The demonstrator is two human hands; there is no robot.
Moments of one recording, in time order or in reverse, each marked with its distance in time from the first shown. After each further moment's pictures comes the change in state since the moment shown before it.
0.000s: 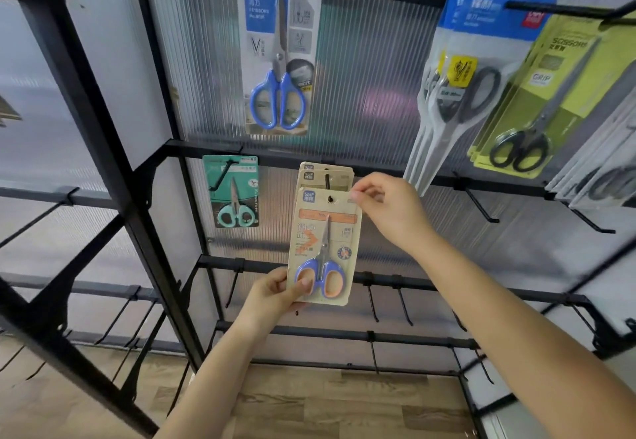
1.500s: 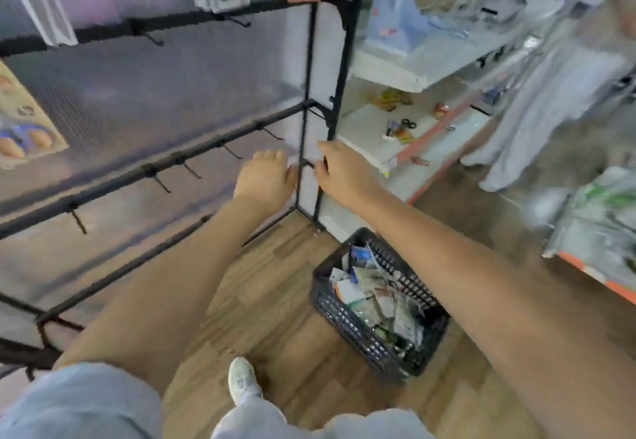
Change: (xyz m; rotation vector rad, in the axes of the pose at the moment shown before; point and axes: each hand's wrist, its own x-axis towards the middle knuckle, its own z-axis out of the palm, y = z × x) left_hand -0.158 -0.039 0.264 1.316 -0.568 0.769; right_hand -0.366 0.044 -0.134 -0.674 0.164 0.622
